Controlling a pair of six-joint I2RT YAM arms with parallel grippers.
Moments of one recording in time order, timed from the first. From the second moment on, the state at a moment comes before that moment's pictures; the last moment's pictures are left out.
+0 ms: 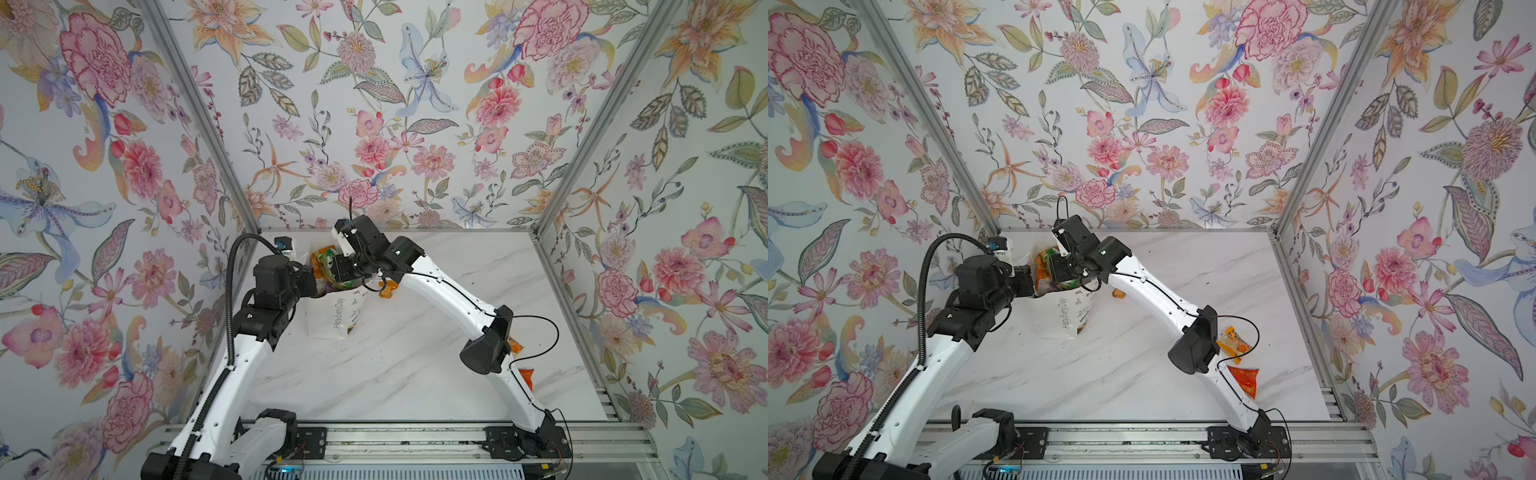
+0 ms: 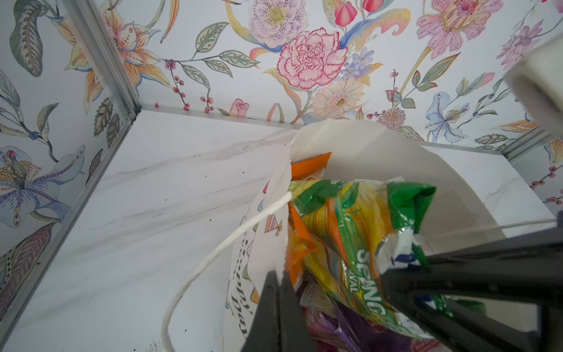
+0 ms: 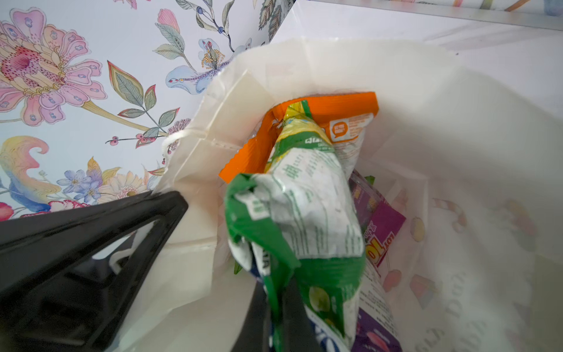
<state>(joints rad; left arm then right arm) -0.16 1.03 0.98 -0.40 -0.04 -0.21 0.96 2.33 2.60 -0.98 -0.12 0.48</state>
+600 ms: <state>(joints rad) -0.16 1.03 0.98 -0.40 -0.04 -0.21 0.96 2.39 2.63 -0.99 -0.17 0.47</state>
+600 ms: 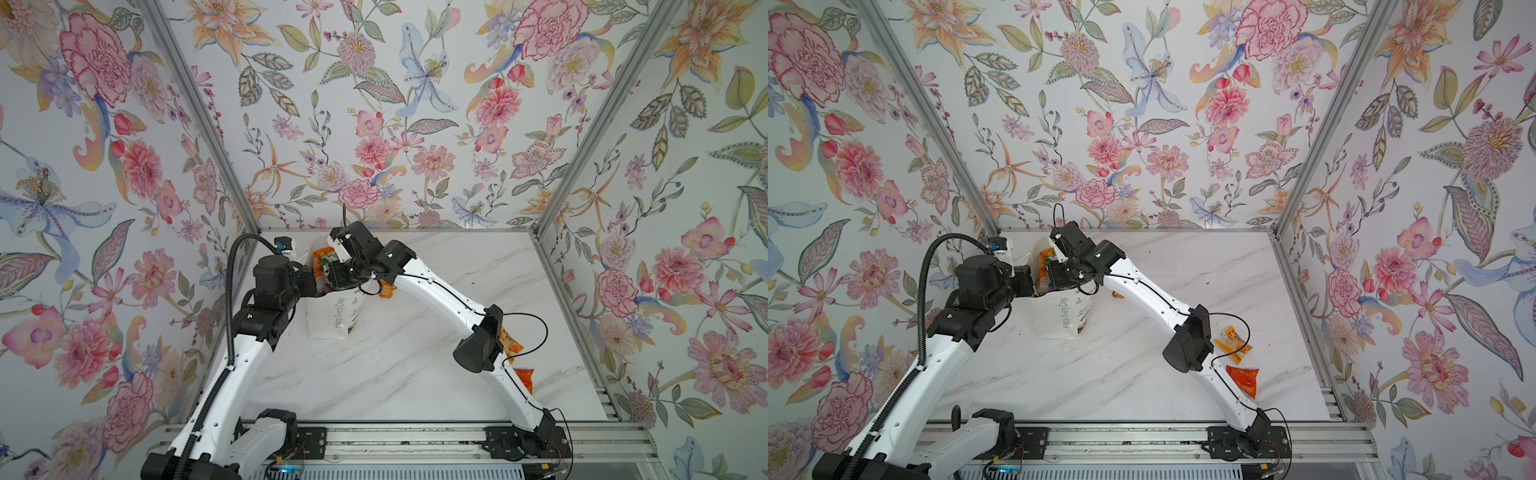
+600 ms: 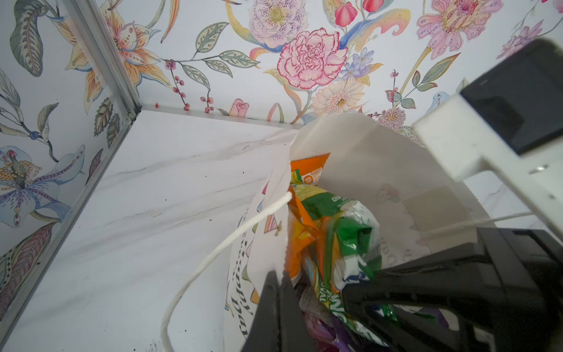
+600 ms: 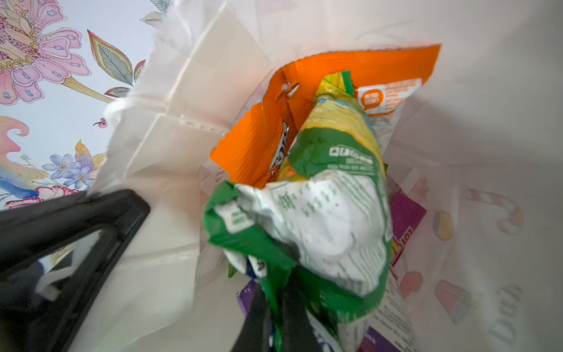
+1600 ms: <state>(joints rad) -0.16 1.03 0.98 -0.40 -0.04 -0.21 0.96 2.14 2.56 -0.99 -0.03 0.37</state>
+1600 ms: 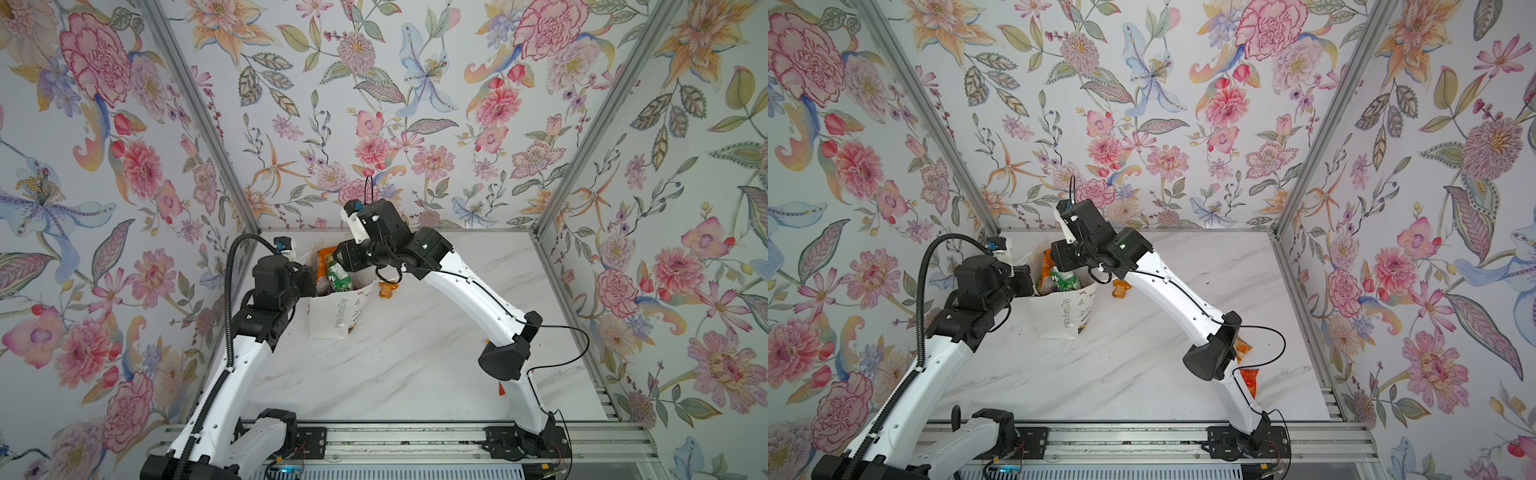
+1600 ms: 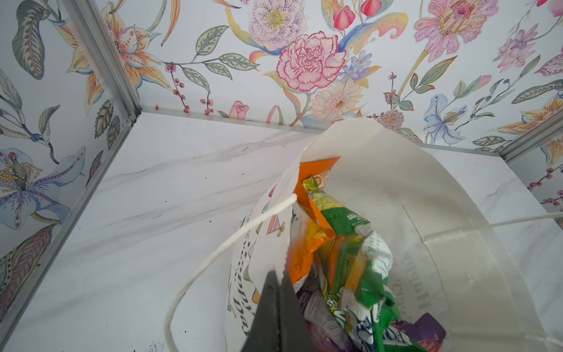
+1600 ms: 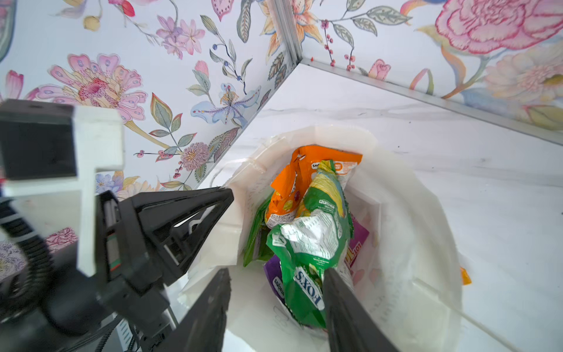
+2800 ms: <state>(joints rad) -0.16 1.03 0.98 -0.40 -0.04 -0.21 0.63 1.22 1.17 -0.54 0.26 0.46</state>
